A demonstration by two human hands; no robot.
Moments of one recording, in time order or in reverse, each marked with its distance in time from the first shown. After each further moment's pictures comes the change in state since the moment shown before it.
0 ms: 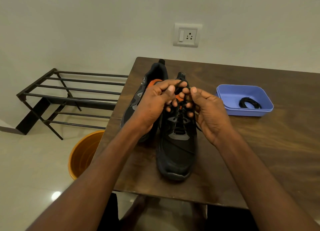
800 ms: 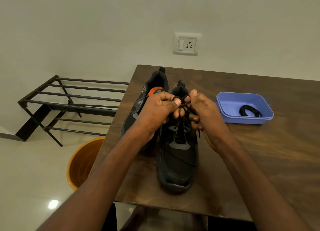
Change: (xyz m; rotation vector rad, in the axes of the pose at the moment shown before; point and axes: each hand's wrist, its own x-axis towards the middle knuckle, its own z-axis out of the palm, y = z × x) left_hand 0.002 0.003 0.003 -0.054 0.034 -0.193; right_hand 0.006 -0.004 -0.002 -0.280 -0.112 -0.104
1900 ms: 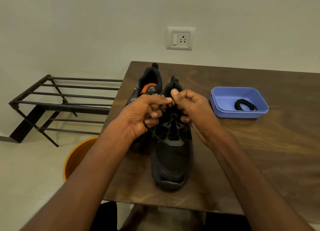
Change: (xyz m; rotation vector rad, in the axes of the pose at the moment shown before) left_hand 0.000 0.013 -0.008 -0.306 -0.044 -0.349; right_hand 0.004 0.001 0.004 -0.030 -0.017 0.007
